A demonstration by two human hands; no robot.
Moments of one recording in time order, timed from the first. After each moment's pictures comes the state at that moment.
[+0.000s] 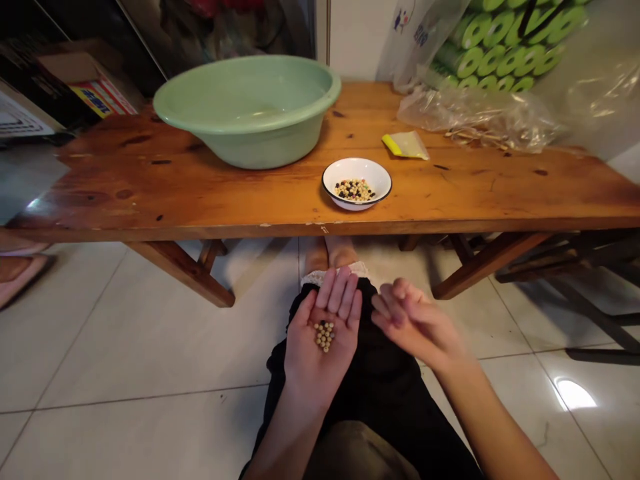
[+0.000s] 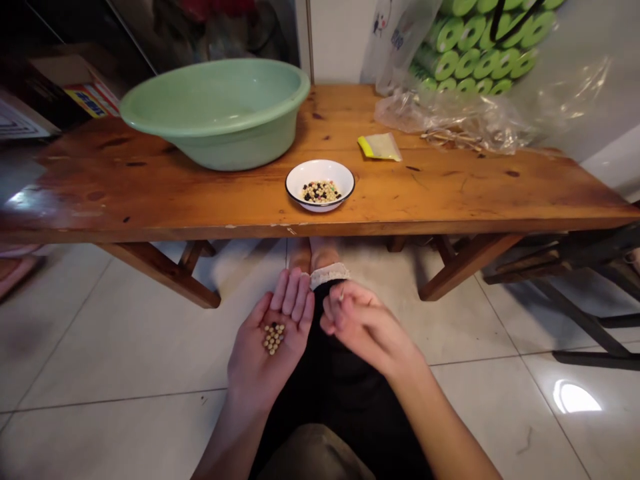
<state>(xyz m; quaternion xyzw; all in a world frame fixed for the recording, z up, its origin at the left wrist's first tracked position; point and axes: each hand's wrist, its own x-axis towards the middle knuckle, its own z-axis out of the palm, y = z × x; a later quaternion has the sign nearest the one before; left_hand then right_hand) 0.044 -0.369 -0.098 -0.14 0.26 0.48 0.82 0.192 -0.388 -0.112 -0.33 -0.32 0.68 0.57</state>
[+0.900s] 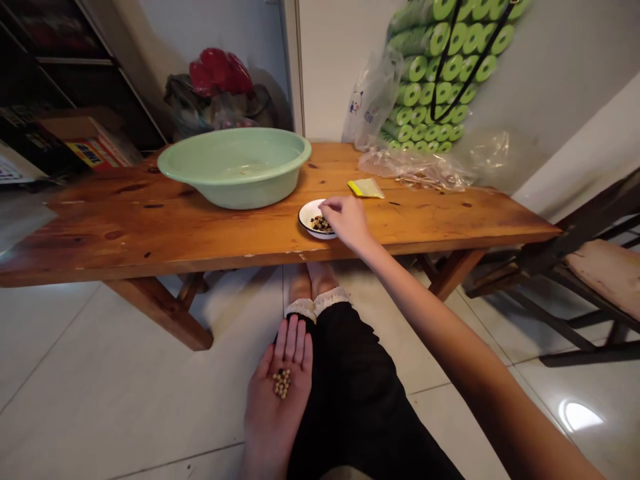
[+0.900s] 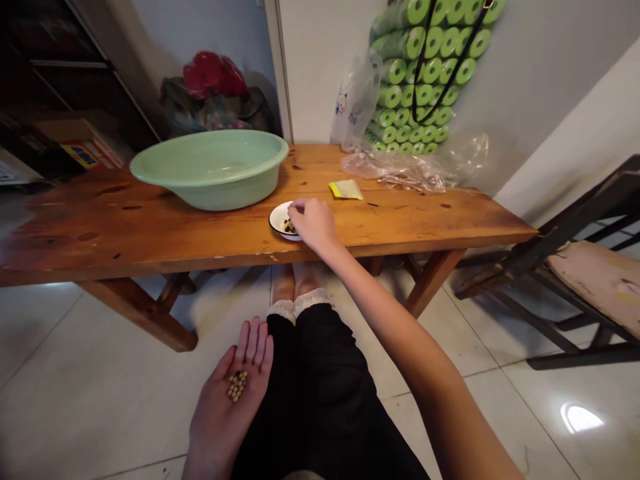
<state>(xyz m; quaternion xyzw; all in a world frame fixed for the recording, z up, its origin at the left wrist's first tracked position) 0.011 -0.398 -0.130 -0.14 0.31 0.55 0.77 0.211 -0.216 -0.074 -0.60 -0.61 0.12 0.50</state>
